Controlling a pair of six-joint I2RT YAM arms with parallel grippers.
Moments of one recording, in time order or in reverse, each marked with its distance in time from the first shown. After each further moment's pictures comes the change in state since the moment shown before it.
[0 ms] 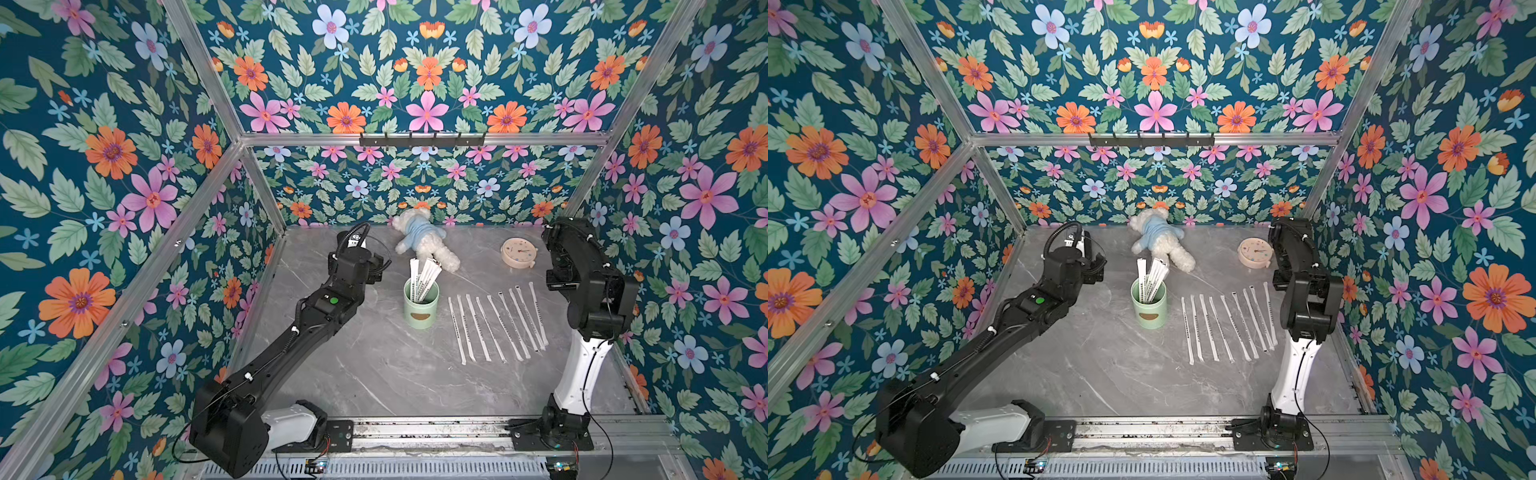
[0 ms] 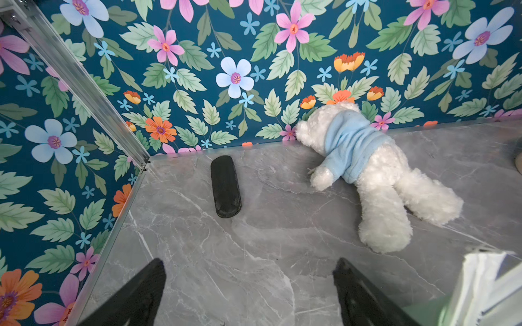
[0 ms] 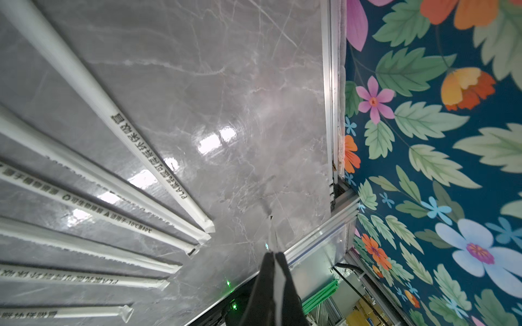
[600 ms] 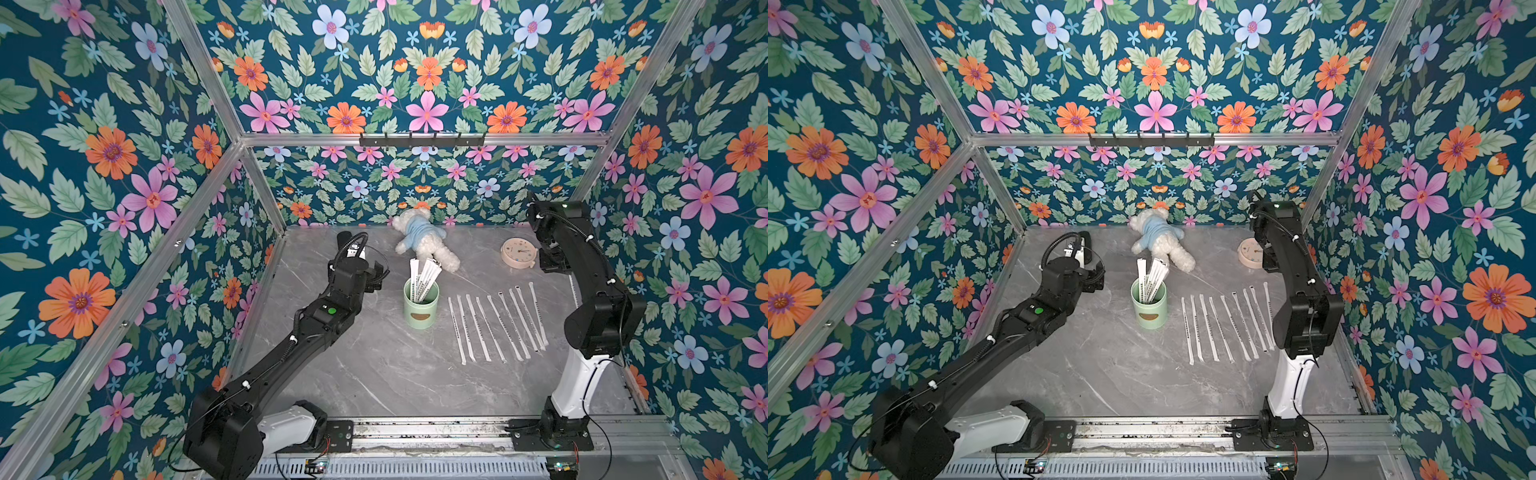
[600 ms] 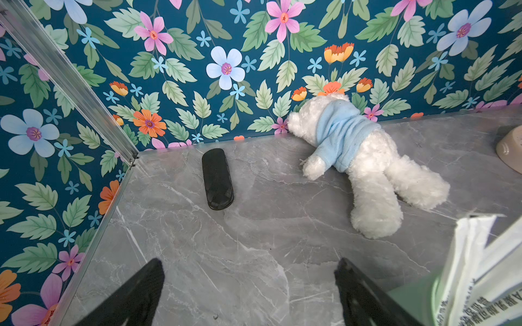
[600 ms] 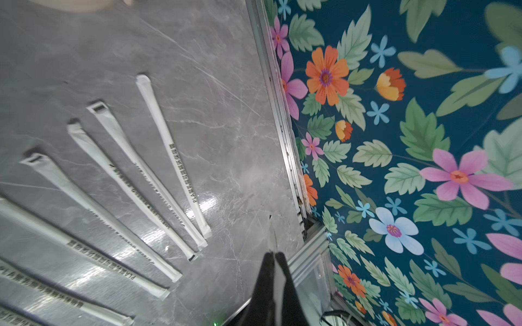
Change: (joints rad) left arm 0.000 -0.051 -0.118 0.079 0.048 0.001; right arm 0.188 -0.201 0.069 -0.033 0.198 0.064
